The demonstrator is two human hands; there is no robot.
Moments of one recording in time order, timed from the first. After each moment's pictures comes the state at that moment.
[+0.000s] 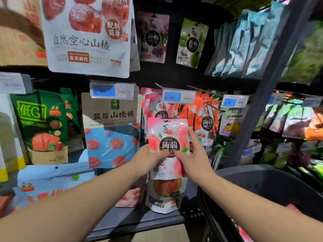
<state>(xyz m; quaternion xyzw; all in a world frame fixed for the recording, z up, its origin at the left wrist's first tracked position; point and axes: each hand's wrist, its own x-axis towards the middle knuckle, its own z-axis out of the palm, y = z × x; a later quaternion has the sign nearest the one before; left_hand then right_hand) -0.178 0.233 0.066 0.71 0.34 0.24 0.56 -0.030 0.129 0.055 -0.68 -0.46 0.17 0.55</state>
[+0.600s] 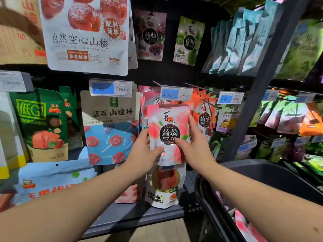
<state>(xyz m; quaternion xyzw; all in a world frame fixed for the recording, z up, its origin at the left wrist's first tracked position) -0.187 0.226 0.061 0.74 0.30 0.38 0.46 -0.022 0.132 0.072 -0.68 -0.49 0.09 0.53</state>
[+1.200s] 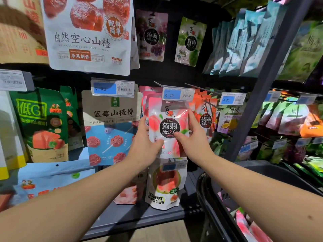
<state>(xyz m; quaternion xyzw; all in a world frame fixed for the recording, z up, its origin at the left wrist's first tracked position) -0.184 0.234 0.075 0.76 0.33 0.39 0.41 -0.022 0.149 0.089 -0.68 -0.50 0.08 0.54</state>
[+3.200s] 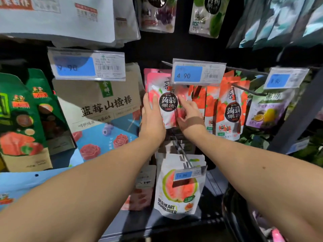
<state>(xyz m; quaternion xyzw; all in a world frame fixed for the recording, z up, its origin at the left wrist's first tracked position) -0.083 0.364 0.036 0.82 0.39 0.38 0.15 0.049 0.302 0.041 -0.73 -0.53 -0.01 0.43</state>
